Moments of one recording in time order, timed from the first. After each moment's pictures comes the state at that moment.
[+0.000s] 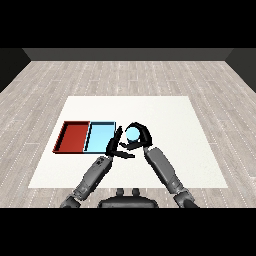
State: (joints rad) left arm -0.37 0.00 -0.43 -1.09 0.28 0.25 -0.38; right arm -0.48 0.00 0.33 -1.27 -0.19 -0.20 -0.29
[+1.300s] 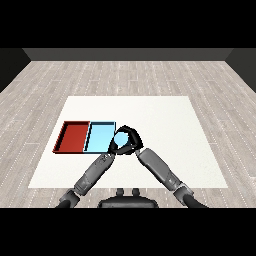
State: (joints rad) left arm -0.46 0.03 -0.51 -1.04 0.16 0.43 -0.33; right arm -0.57 -0.02 0.55 -1.22 -0.26 -0.33 -0.31
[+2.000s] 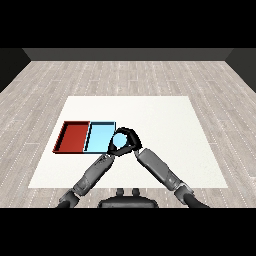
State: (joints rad) left arm -0.45 0.04 -0.53 -1.03 0.22 0.53 -0.41; right arm -0.58 -0.03 0.59 -1.21 -0.30 -0.33 -0.33
